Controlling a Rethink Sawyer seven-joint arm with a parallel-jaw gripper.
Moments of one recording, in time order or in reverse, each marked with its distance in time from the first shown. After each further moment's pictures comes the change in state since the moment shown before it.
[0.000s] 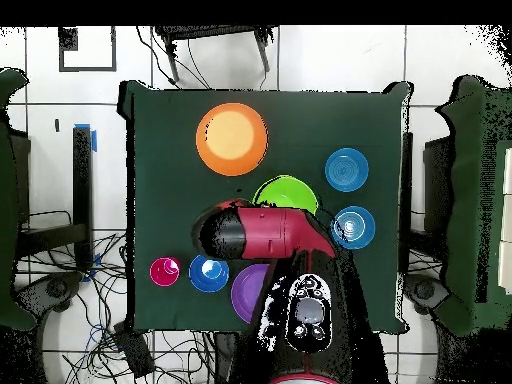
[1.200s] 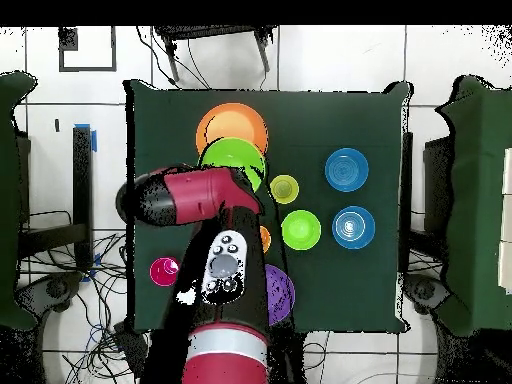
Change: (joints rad) arm 0.197 0.139 0.000 -0.258 0.070 0.001 0.020
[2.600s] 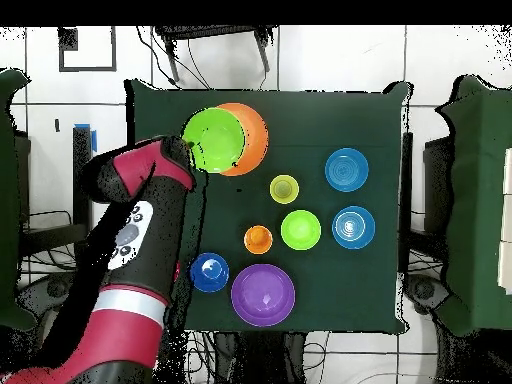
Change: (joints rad) arm 0.262 0.337 -0.303 -0.392 0.068 0.040 0.164
